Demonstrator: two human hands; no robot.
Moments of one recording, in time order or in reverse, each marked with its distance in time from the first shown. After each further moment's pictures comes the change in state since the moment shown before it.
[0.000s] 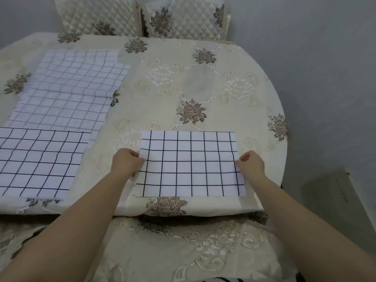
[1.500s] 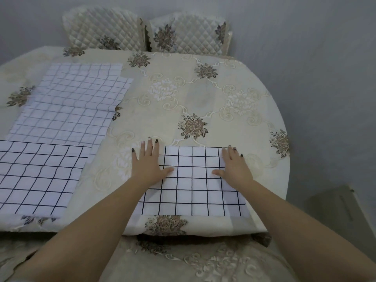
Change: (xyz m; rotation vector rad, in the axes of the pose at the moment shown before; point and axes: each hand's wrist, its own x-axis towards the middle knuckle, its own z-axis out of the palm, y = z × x) left_hand 0.027 0.028 0.041 0.756 0.005 0.485; right_hand 0.027 -0.043 0.029 -0.830 -0.223 -0.488
